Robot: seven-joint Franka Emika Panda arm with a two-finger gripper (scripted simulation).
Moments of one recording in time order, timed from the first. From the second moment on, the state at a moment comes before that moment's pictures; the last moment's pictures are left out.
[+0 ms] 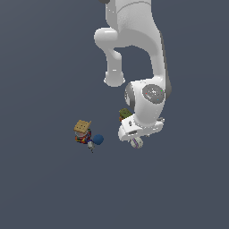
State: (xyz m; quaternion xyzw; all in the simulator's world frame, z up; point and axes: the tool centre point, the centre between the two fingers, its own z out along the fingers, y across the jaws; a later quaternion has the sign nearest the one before) arm 0.034 0.118 0.088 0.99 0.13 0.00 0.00
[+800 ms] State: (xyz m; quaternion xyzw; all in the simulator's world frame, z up) arm 0.033 0.118 0.038 0.99 0.13 0.00 0.00
